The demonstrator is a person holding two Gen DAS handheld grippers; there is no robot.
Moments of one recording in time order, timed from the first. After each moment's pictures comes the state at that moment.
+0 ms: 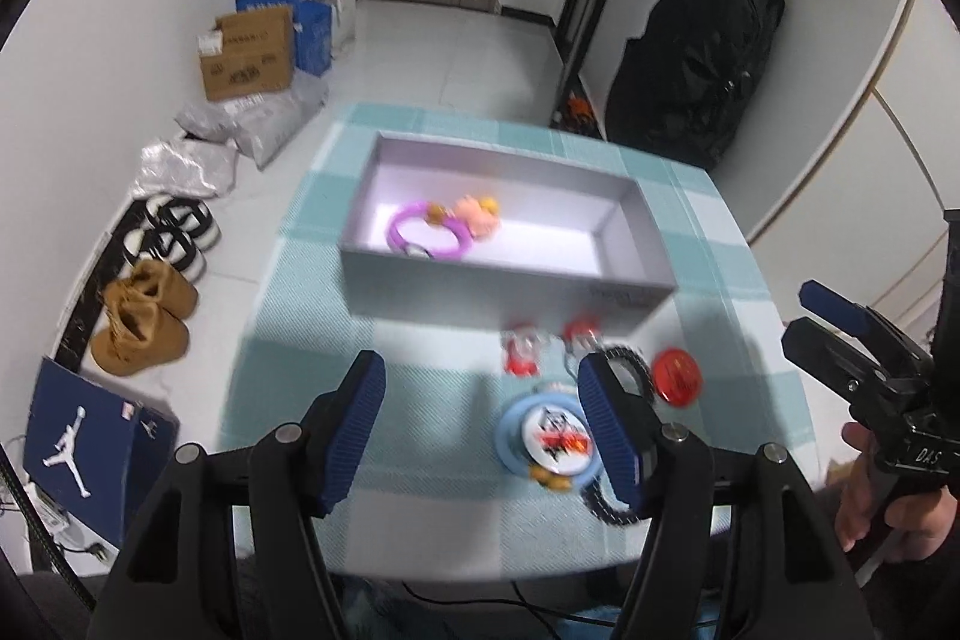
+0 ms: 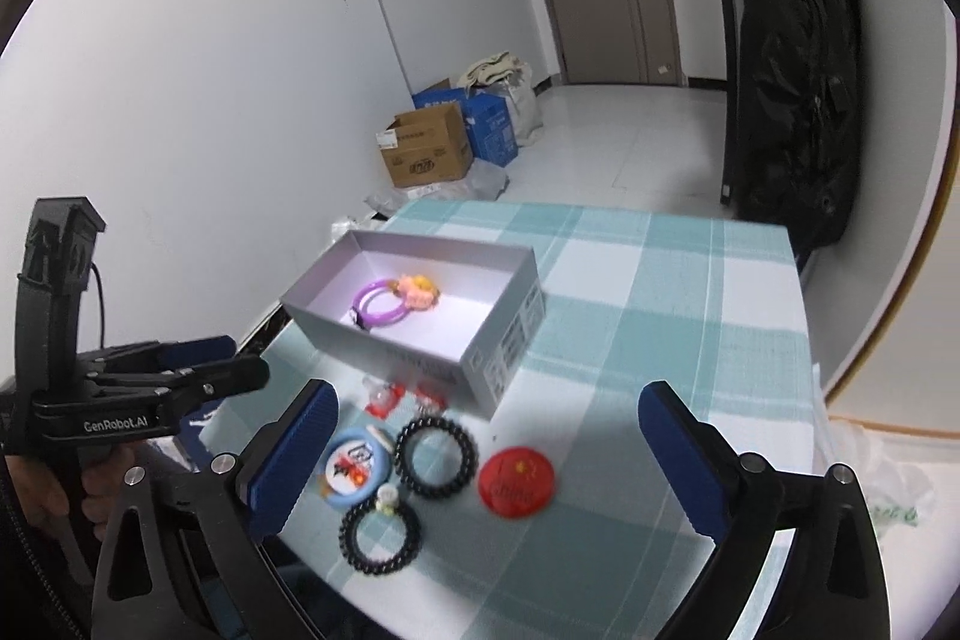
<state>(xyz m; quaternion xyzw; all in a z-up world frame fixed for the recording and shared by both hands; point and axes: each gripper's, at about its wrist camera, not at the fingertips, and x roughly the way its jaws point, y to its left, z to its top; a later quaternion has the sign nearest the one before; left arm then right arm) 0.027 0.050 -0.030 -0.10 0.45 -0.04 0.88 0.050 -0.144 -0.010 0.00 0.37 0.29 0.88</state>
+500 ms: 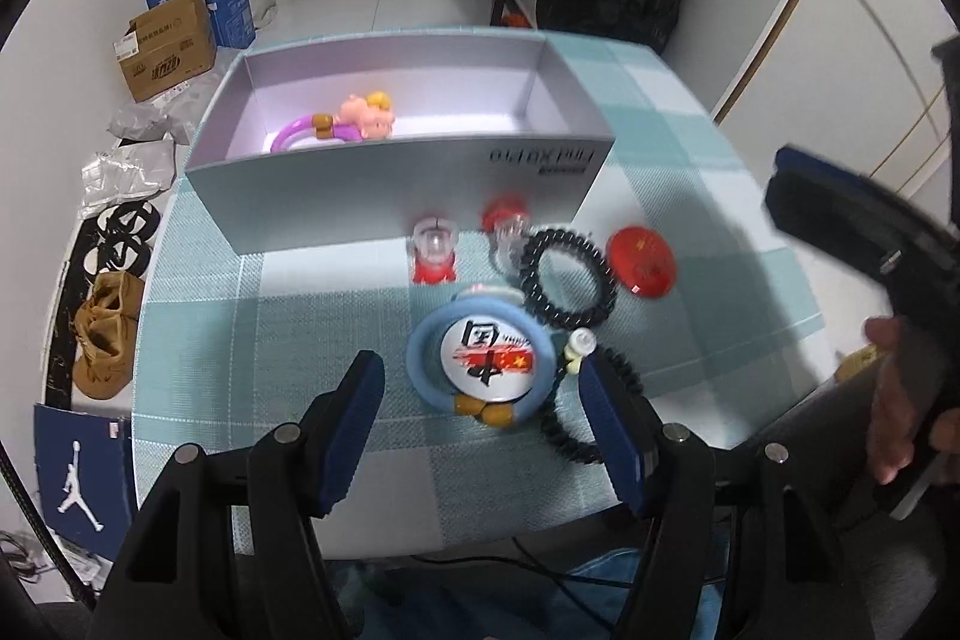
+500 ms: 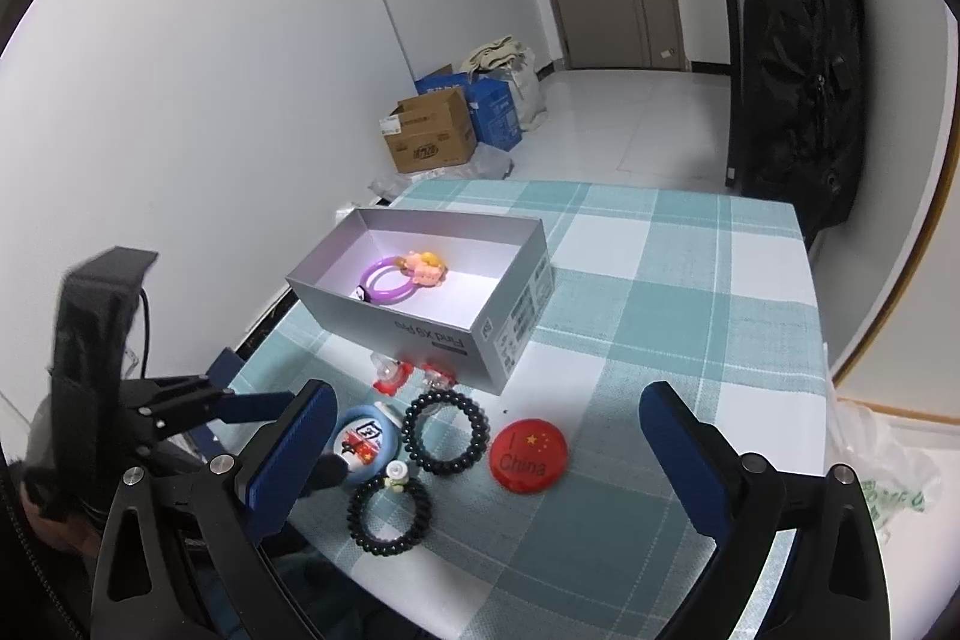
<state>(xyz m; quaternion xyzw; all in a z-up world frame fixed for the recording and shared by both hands) 0.028 0.009 -0.063 -0.02 0.52 -0.10 0.85 0.046 -0.143 -0.016 0.01 0.39 0.29 0.88</state>
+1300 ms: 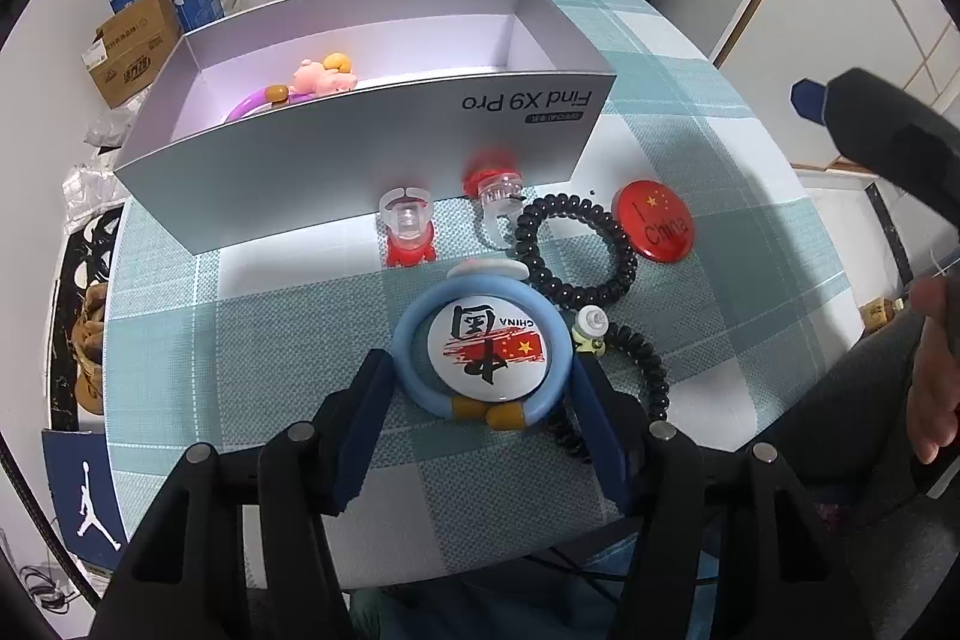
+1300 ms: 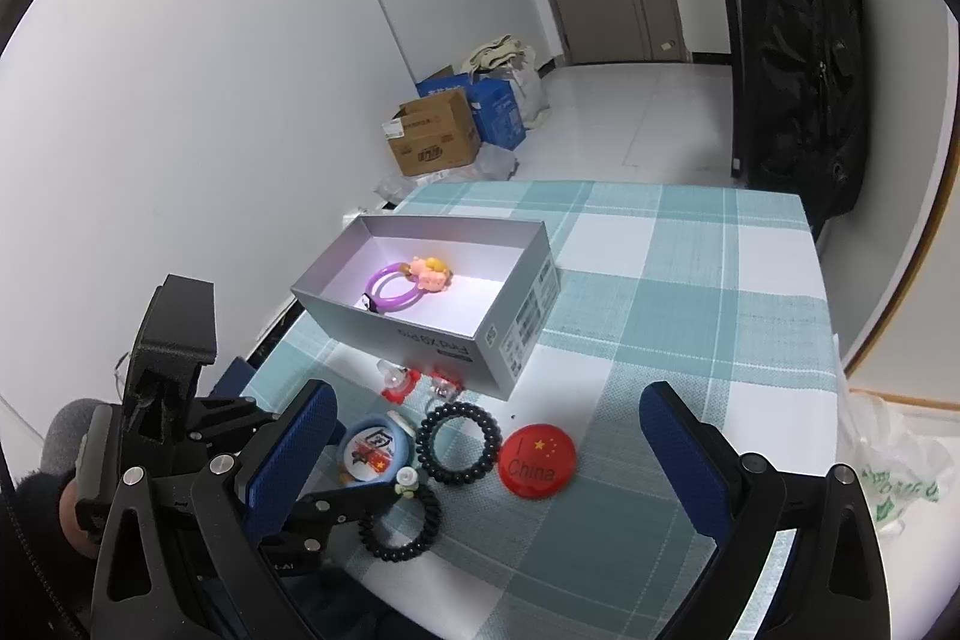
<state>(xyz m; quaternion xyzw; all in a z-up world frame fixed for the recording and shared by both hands) 0.041 0.005 -0.078 0.01 0.55 -0.13 0.83 0.050 -0.143 -0.014 0.03 0.39 0.29 0.87</state>
